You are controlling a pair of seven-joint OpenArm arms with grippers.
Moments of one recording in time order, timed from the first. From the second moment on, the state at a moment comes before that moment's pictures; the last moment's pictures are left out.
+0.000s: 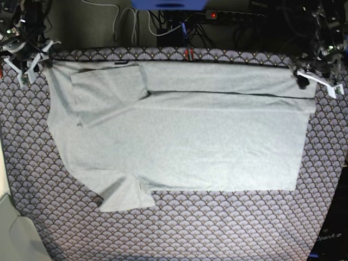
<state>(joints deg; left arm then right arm) 21.5 -16.7 -30.3 92.4 -23.7 -0.7 39.6 -28.5 16.2 35.5 95.8 10.6 39.3 -39.2</state>
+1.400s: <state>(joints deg) -10.5 -14.7 -31.7 73.5 -22.6 -0.1 37.3 35.2 23.5 2.4 27.7 9.4 32.5 -17.3</state>
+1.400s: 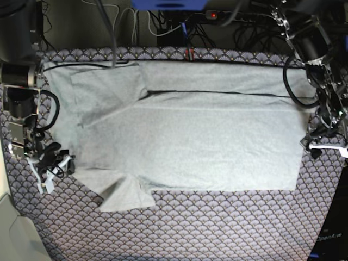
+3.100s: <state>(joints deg) -38.4 -18.1 -10.6 16.2 -11.7 -0.4 -1.3 31.0 22.2 2.5 28.0 11.6 29.8 -13.0</state>
